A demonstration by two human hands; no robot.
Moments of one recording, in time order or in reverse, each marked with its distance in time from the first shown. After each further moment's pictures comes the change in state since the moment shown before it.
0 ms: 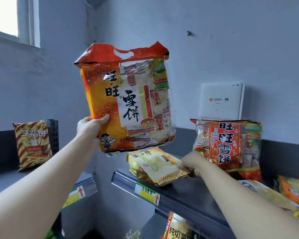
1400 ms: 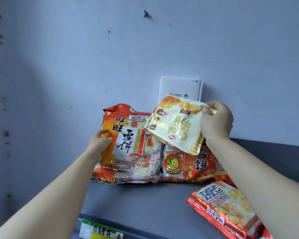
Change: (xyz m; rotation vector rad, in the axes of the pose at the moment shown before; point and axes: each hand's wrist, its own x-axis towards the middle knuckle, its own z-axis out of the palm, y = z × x) left_hand 0.117 -0.173 0.148 0.336 -0.419 -0.201; right_hand 0.003 -0.024 -0.125 0.128 1.216 -0.439
